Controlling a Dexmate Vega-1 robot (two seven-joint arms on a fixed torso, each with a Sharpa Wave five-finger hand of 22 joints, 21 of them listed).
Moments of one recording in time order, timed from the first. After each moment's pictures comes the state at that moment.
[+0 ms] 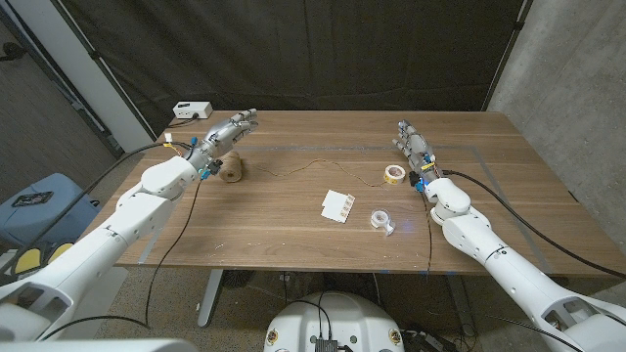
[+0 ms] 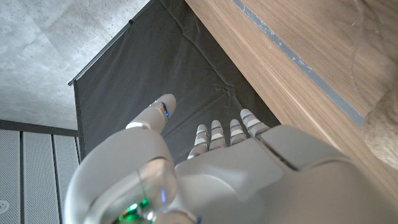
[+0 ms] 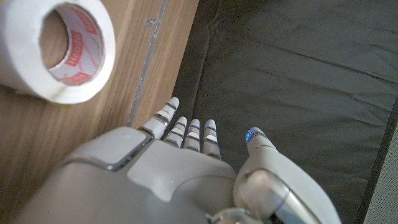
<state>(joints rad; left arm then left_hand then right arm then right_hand) 0.84 0.79 0.32 -1.42 -0.58 -0.28 -0.25 0.68 0.17 0.70 -0.16 0.38 0.03 0.06 0.19 0.17 -0.02 0.05 0.23 0.21 -0.07 0.10 0.19 0.17 -0.01 0.08 0.22 0.17 -0.87 -0.48 -0.40 -1.36 0.58 0.28 -0.10 0.25 0.16 0.31 0.04 0.20 0.13 -0.02 0.20 0.18 0.03 -0.03 0.19 0.19 -0.01 -0.03 0.19 0.20 0.20 -0.04 0.19 0.17</state>
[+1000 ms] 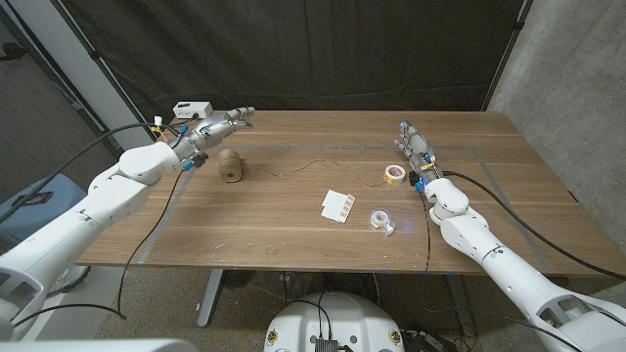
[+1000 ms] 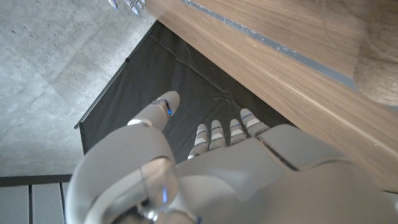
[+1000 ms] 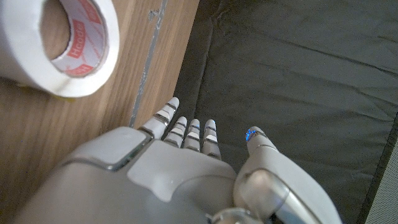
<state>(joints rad) 0.77 0.91 0.34 -1.42 -0.48 -0.29 -0.35 0.73 0.16 0.73 -0.18 0.43 0.03 0.06 0.18 0.17 0.00 0.03 0.23 0.21 -0.06 0.09 0.19 0.18 0.00 0.08 0.21 0.17 -0.85 -0.45 -0.40 -1.32 0.57 0.30 -0.11 0.26 0.15 0.32 0.03 0.20 0.13 -0.02 0.20 0.18 0.02 -0.02 0.19 0.19 -0.01 -0.03 0.19 0.20 0.20 -0.04 0.19 0.17</state>
